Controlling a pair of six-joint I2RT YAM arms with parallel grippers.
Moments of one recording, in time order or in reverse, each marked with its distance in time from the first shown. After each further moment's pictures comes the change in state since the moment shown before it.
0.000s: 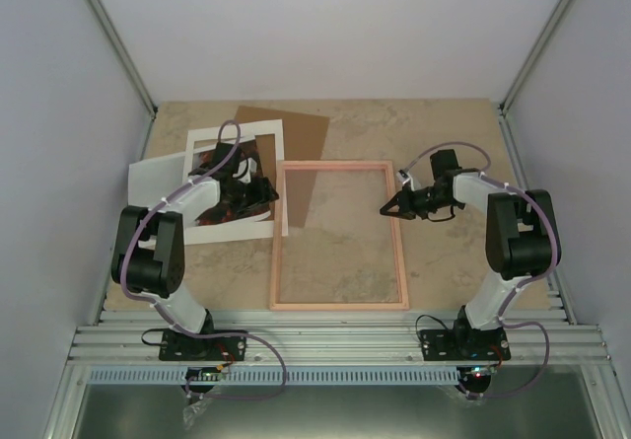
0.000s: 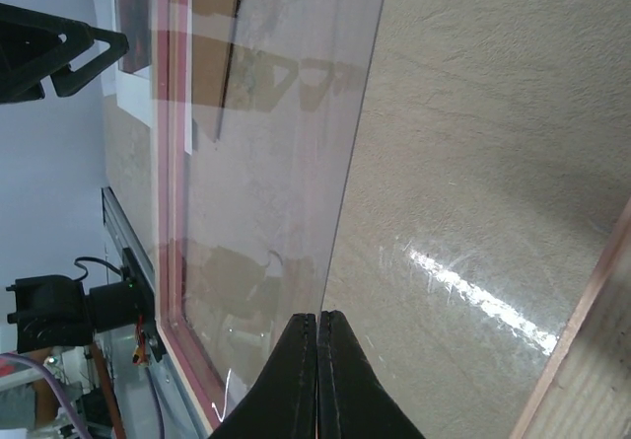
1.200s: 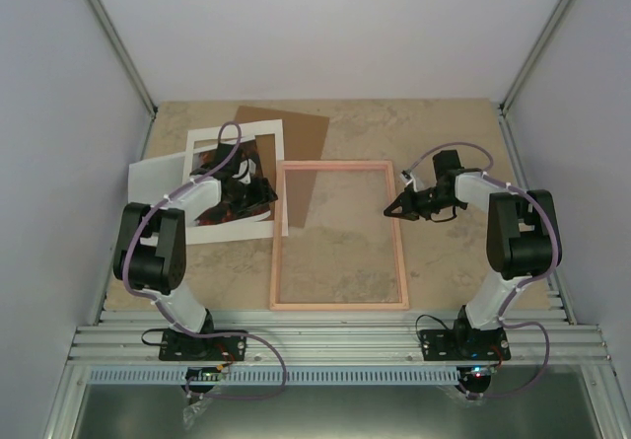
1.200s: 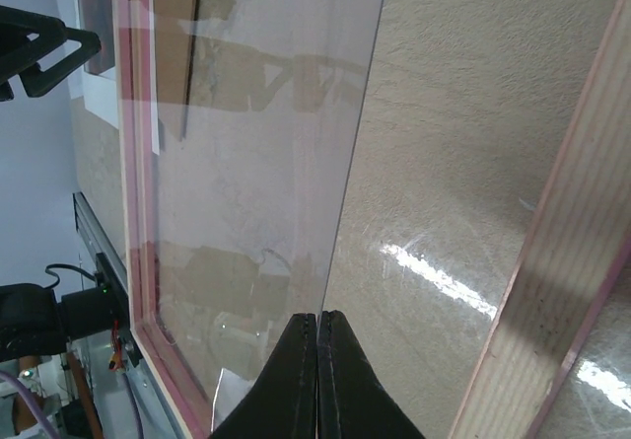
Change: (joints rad) left arm 0.000 0.023 0.000 0.012 -0.035 -0.019; right arm -0.018 0.000 0.003 -0.031 0.055 -0.026
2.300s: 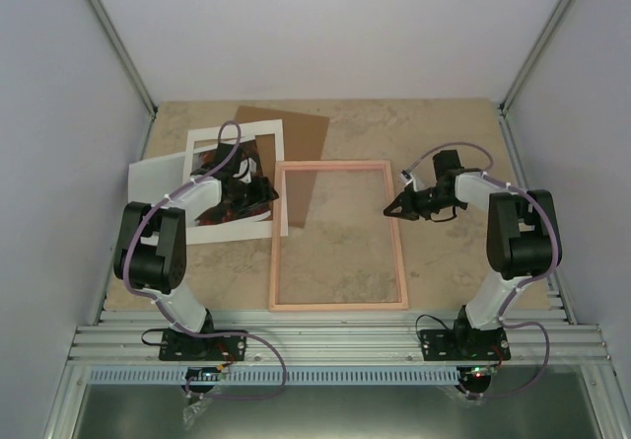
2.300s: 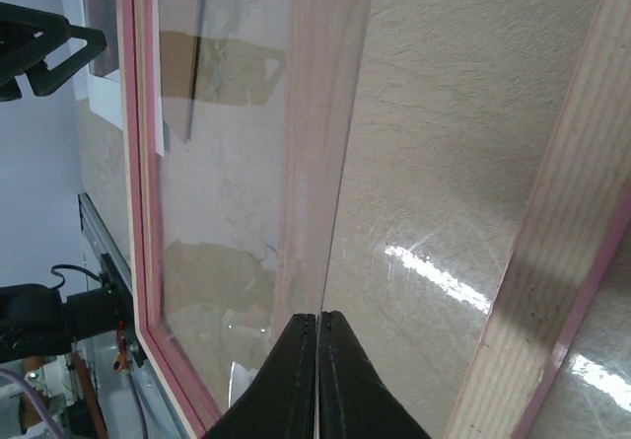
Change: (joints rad) left arm 0.000 0.006 -0.002 0.027 0.013 -0.010; right arm -0.002 0.000 0.000 0.002 -0.008 0.007
